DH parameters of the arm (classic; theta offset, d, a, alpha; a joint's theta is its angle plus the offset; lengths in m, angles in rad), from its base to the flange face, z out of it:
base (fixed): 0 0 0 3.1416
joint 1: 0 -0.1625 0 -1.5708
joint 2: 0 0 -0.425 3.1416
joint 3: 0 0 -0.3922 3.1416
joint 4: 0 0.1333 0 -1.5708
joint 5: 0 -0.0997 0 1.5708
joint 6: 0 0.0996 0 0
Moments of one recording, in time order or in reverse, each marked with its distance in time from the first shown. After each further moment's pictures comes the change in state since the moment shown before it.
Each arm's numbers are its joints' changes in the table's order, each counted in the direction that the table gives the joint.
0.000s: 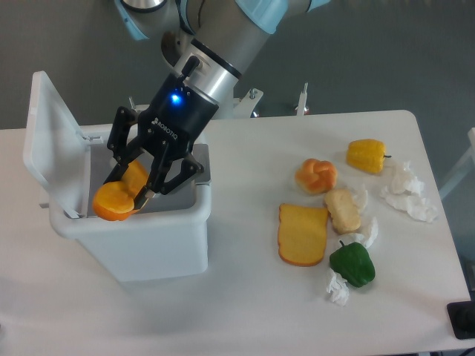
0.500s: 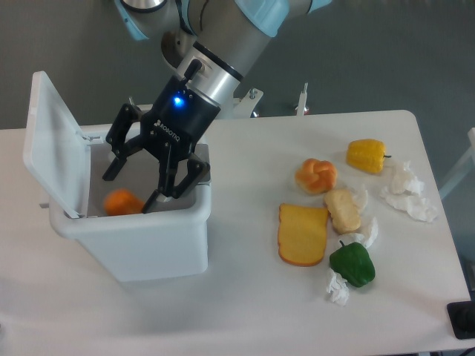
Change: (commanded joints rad) arm -0.014 0.000 0.002 0.000 0.000 0.000
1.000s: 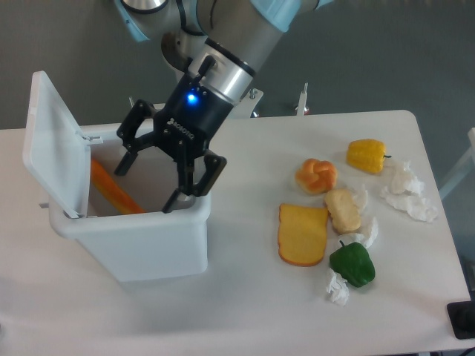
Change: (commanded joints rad) arm -0.070 0.002 -0.032 0.002 0.002 -0.005
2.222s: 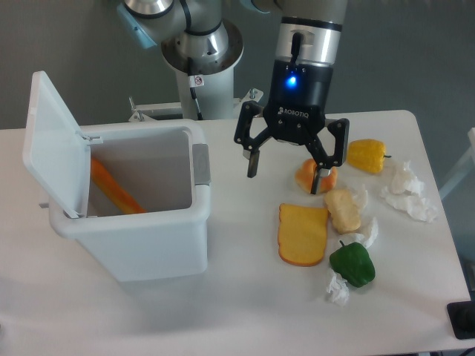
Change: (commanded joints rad) arm -0.103 0.044 -0.017 -0.032 -0.529 0.261
